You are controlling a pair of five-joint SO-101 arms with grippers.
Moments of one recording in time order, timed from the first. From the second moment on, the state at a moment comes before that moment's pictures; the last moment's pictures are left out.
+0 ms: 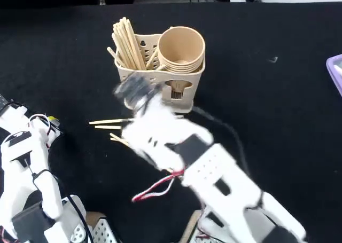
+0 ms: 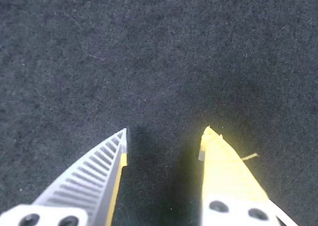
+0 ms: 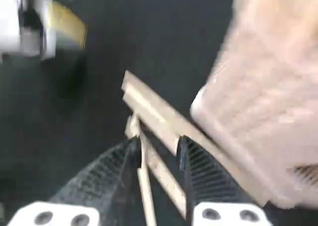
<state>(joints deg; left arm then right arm) -35.3 -23.4 60.4 29.0 18.4 -44.0 -36.5 48.8 45.7 6.1</state>
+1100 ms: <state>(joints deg) -35.3 -23.4 60.4 29.0 18.4 -46.1 -20.9 41.3 61.9 26.1</state>
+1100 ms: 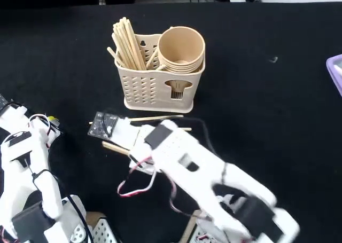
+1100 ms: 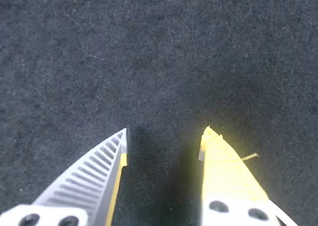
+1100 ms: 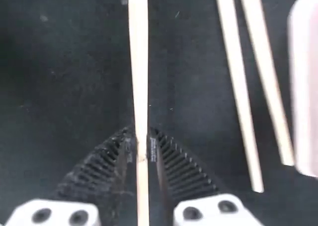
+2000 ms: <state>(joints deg) -35.3 -23.4 60.4 29.0 18.4 -29.4 -31.6 31.9 -3.7 4.8</state>
